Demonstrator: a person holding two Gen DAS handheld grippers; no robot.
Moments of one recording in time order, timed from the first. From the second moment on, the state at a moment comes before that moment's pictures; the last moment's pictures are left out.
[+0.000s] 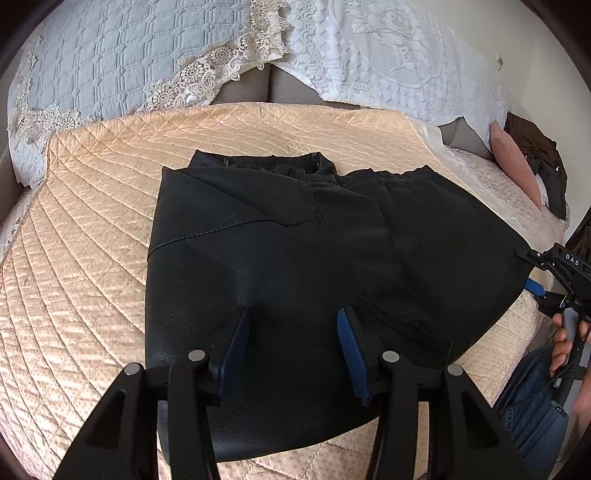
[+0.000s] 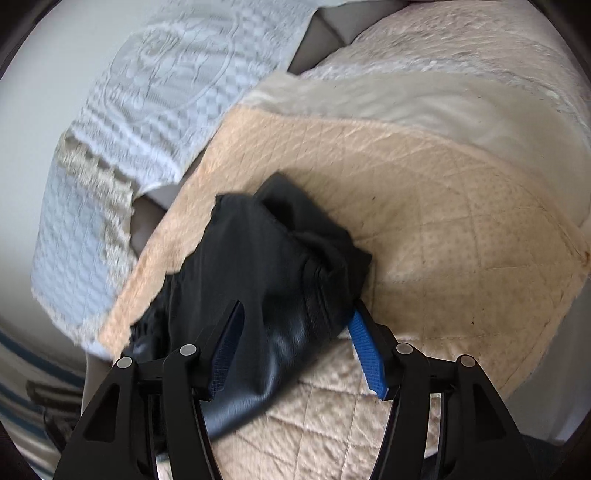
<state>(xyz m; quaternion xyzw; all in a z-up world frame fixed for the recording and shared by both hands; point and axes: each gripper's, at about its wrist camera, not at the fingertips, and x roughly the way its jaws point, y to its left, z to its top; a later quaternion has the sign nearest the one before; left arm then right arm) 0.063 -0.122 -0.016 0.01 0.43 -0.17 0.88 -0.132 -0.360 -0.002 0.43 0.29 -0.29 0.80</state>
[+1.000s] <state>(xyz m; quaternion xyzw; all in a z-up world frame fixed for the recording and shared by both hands) 0.065 -0.074 0.006 -0.08 0.42 -0.16 0.89 -0.027 -0.282 0.117 0.30 0.29 -0.10 0.90</state>
